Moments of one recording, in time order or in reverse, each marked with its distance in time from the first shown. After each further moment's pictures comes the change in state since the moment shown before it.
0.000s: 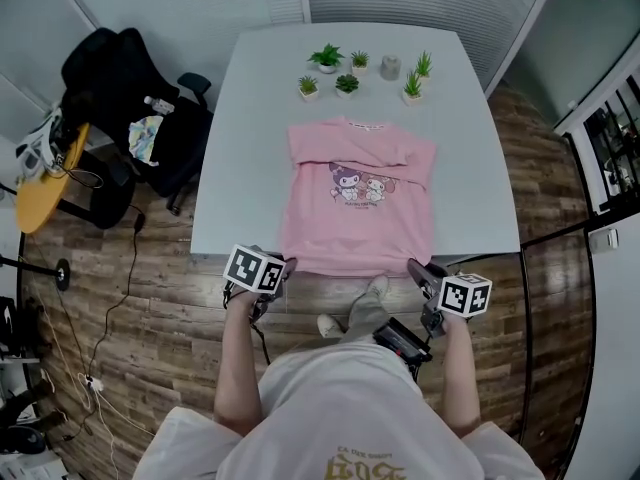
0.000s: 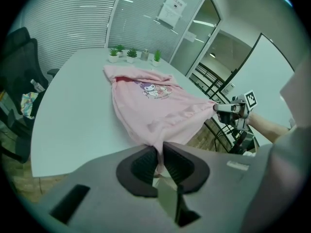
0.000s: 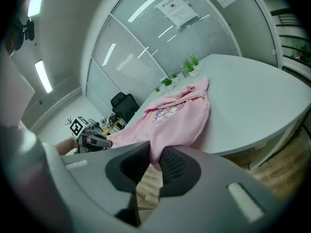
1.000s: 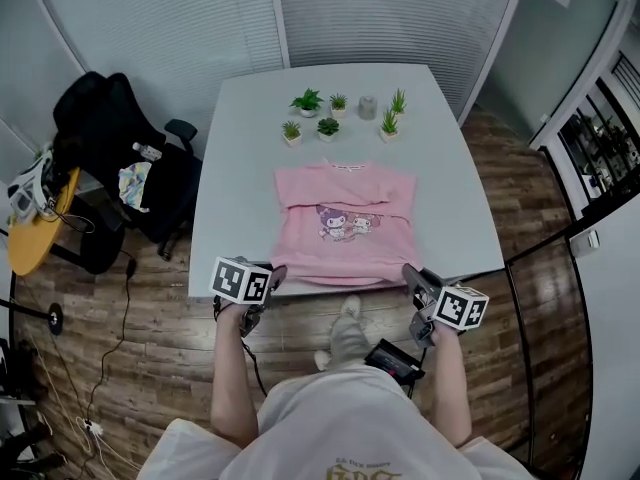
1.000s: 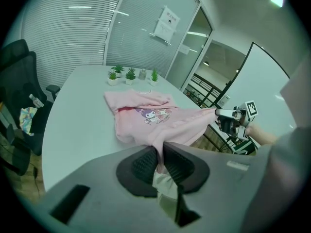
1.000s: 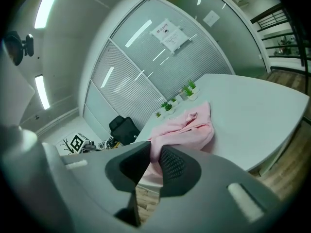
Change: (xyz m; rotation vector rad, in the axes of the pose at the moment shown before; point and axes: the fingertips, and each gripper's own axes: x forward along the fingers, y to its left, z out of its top) left arm -0.045 0.010 0.082 0.050 -0.129 -0.022; right arm -0.016 0.035 0.079 0.081 -0.269 -0.008
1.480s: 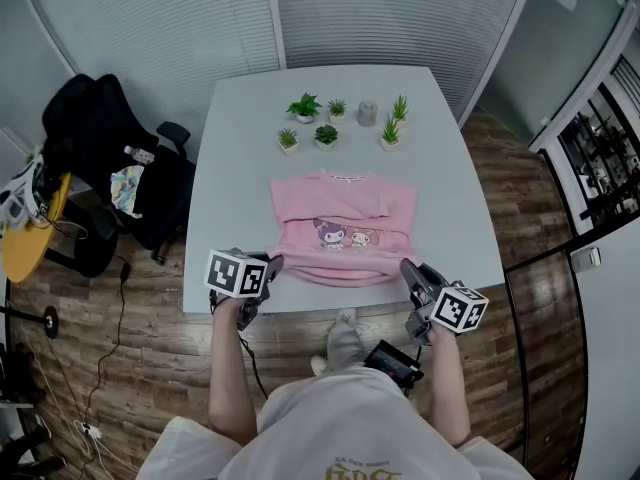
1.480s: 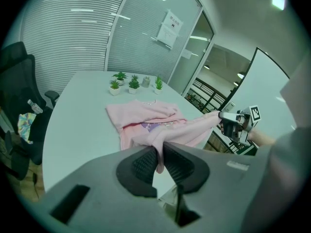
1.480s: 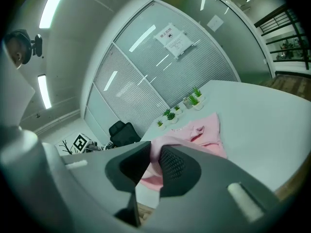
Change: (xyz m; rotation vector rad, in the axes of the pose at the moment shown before) left arm 0.015 0.032 0.063 -0.002 -0.045 0.004; right arm 0.038 0.000 0.048 -0.037 -0.066 0.018
